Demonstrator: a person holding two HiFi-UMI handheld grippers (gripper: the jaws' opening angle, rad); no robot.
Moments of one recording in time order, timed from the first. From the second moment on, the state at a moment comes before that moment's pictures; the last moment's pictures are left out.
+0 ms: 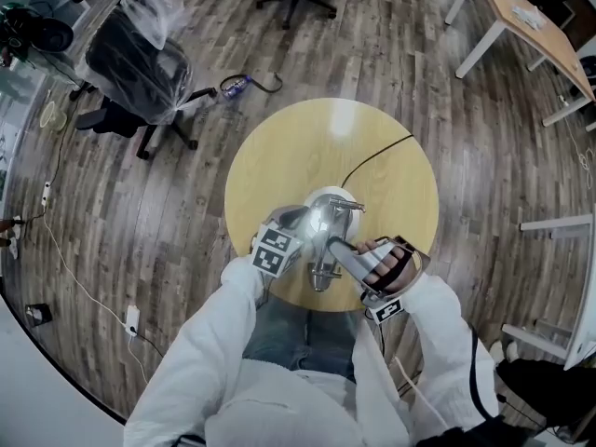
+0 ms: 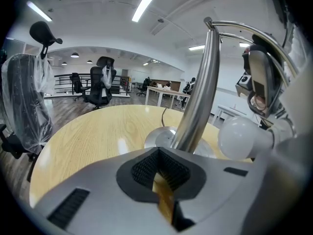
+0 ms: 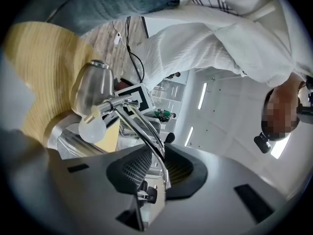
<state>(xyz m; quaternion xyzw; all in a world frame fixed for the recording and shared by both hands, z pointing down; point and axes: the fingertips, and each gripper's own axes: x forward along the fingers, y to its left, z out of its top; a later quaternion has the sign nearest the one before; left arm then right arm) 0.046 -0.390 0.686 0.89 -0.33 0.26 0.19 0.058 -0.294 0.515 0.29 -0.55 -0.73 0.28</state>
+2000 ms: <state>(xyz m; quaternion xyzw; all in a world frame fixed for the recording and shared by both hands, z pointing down) -0.003 -0.284 0.508 0.85 -0.50 0.06 0.11 0.164 -0.282 0.505 0.68 -0.73 0.02 0.09</state>
